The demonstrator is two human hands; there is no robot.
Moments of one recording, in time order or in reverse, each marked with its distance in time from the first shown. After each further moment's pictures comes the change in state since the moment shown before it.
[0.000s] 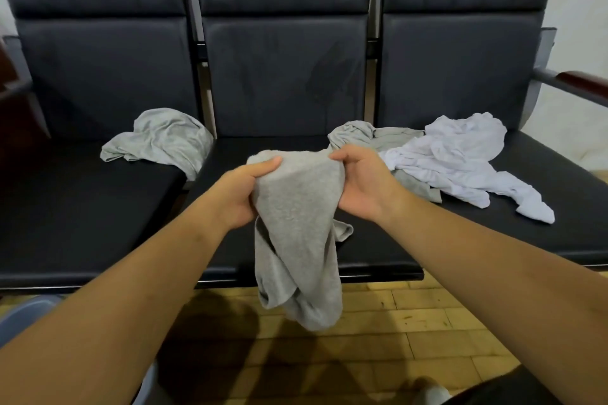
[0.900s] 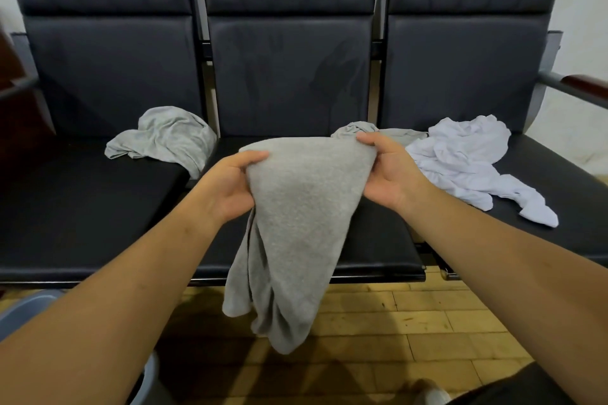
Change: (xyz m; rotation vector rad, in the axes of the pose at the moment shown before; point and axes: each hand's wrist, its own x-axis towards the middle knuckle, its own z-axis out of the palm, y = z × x) left_hand -0.015 0.011 -0.002 -0.150 -0.060 0.083; right_hand -0.005 -0.025 -0.017 0.069 0.136 -0.105
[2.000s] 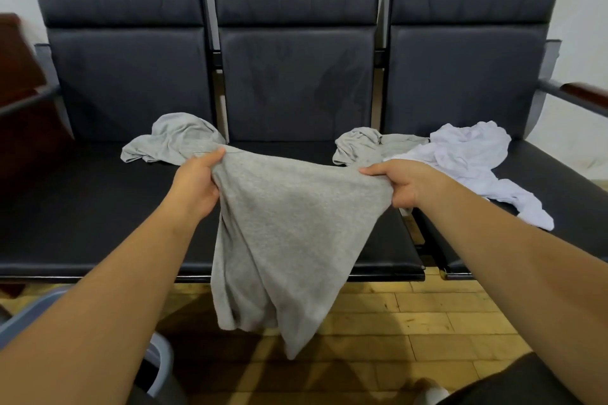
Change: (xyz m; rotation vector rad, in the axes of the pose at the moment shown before) left_hand -0.002 0.023 -0.057 0.015 0.345 0.242; right_hand 0.001 -0.023 -0.019 -0.524 0.310 0.260
